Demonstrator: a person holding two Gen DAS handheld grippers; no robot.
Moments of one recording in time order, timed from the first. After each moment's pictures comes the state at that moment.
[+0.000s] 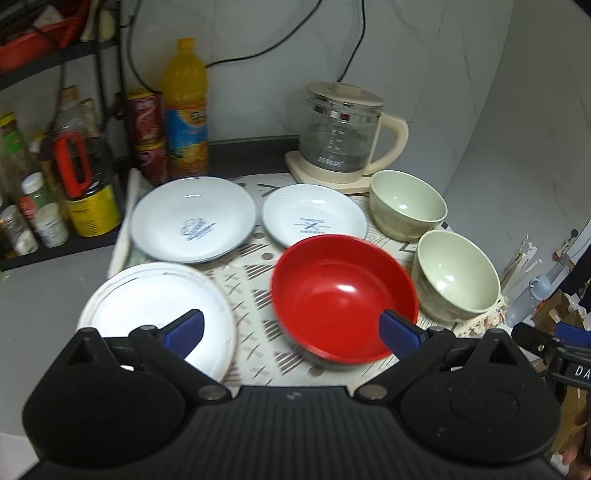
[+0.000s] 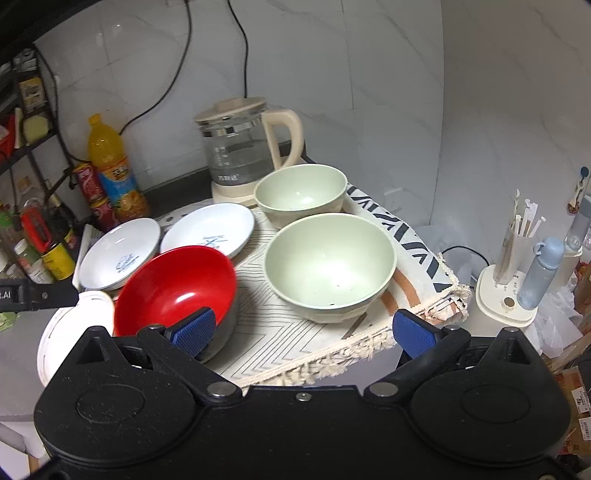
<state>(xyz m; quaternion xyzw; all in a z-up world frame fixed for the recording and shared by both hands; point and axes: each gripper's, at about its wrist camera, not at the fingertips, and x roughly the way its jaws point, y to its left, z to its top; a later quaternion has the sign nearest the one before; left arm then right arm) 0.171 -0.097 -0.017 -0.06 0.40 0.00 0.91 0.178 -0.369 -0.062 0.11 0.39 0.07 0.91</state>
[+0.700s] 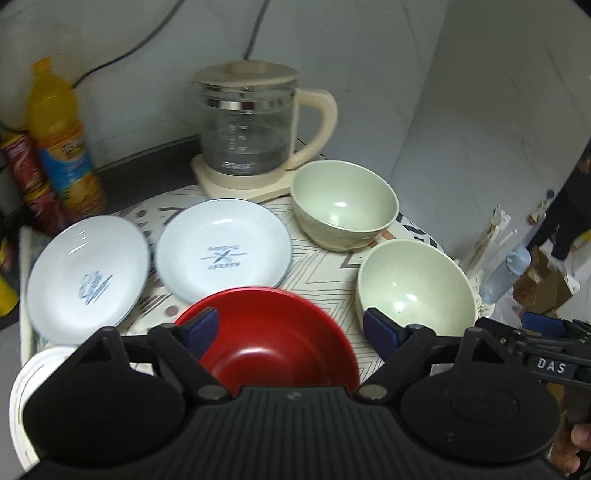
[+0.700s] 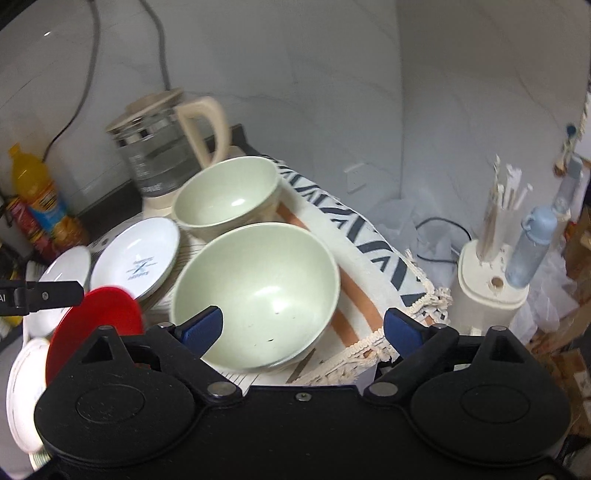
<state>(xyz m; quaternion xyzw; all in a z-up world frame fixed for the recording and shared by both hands) 0.291 -0.175 -0.036 -0.01 0.44 -0.10 0.89 0.259 -0.417 -0.111 0.16 0.44 0.00 0.88</state>
